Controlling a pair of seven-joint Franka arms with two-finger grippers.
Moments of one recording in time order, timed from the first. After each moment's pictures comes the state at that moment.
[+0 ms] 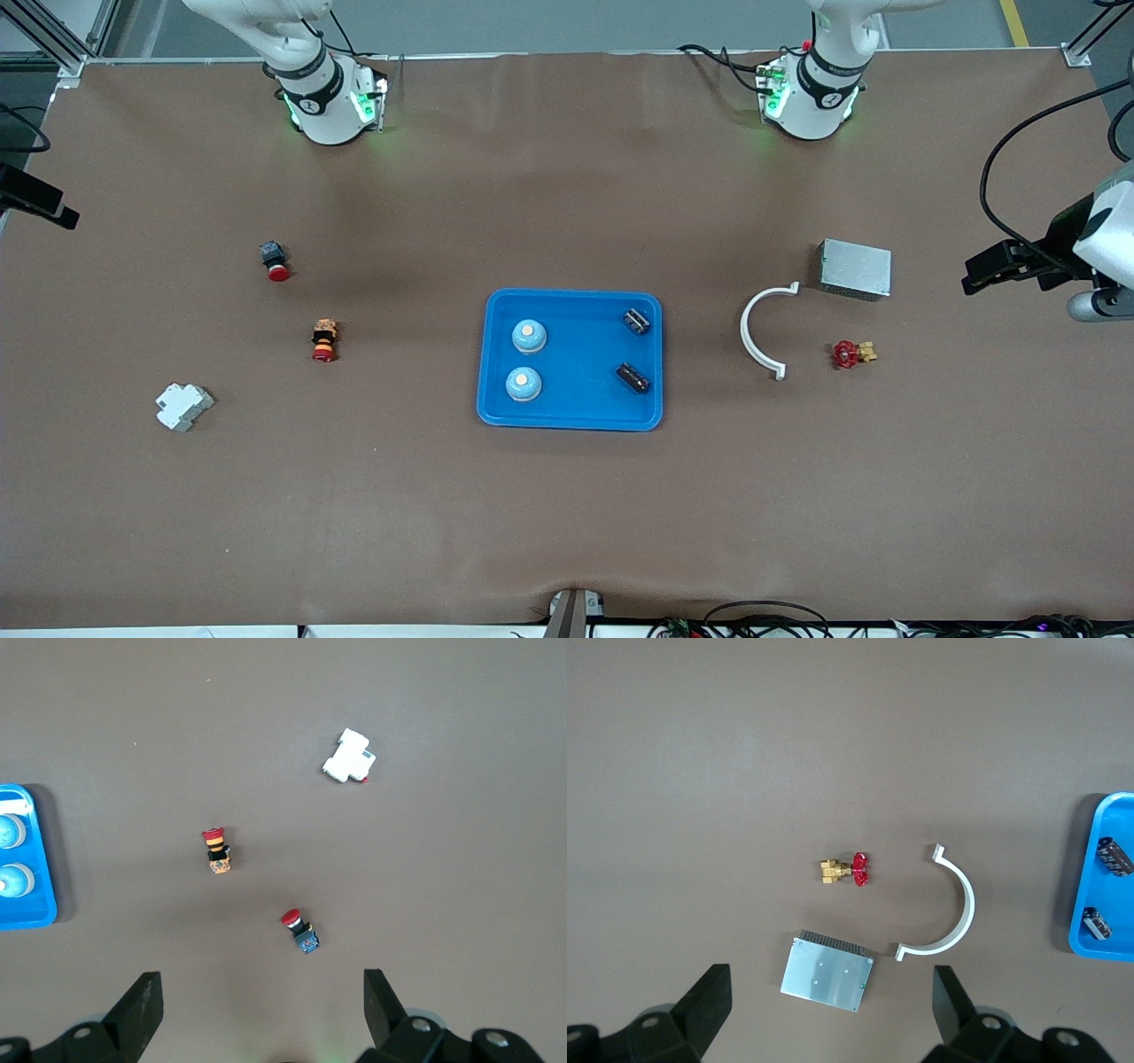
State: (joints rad) left arm 0.06 0.10 -0.07 -1.57 0.00 1.67 -0.06; right arm -0.07 -0.01 -0.10 -1.51 0.04 1.46 -0.03
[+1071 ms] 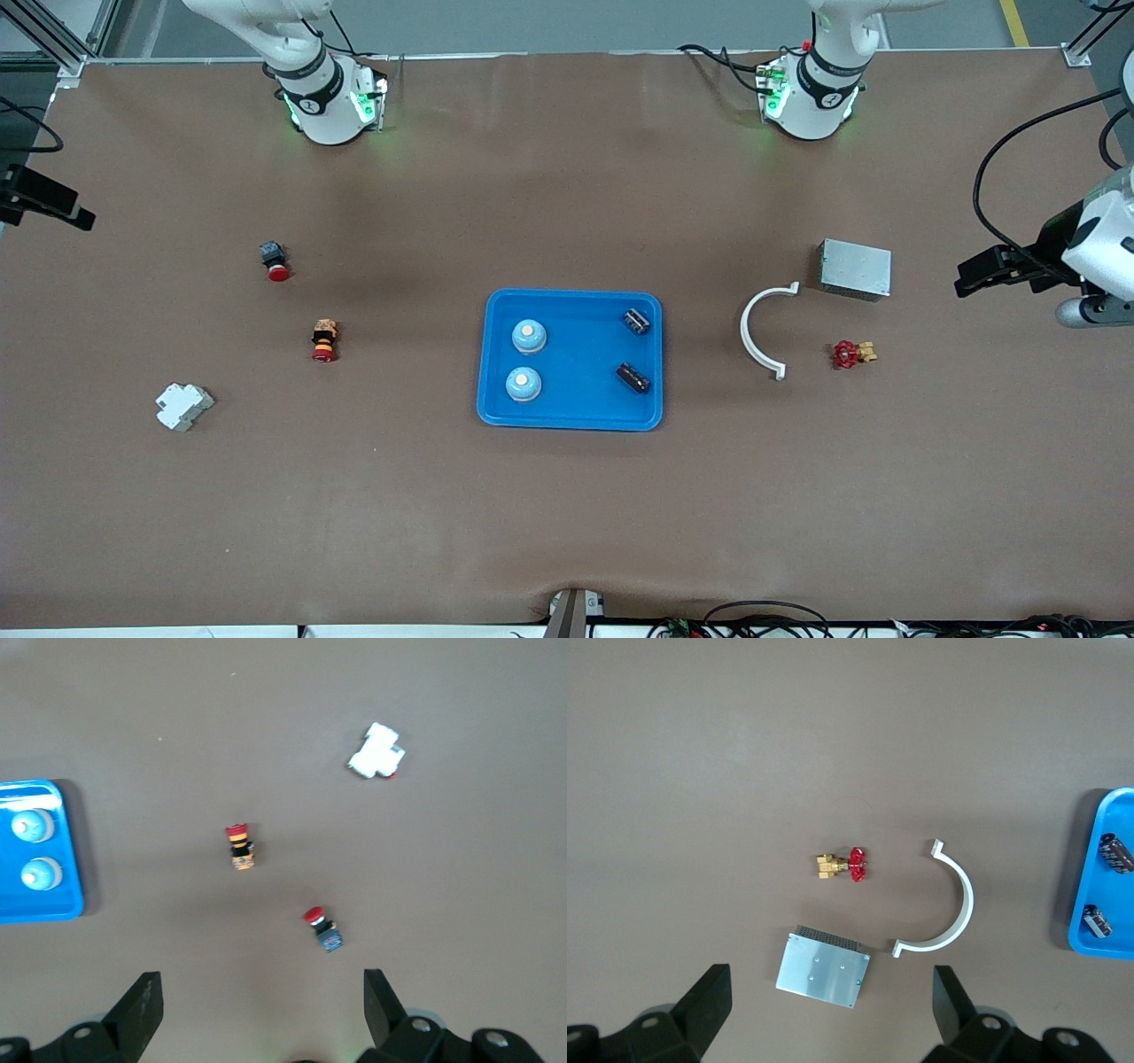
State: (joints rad) left arm 0.05 0.11 -0.08 -1.57 0.00 1.66 -0.09; right arm -0.06 -0.01 -0.09 -1.54 0.10 1.46 -0.01
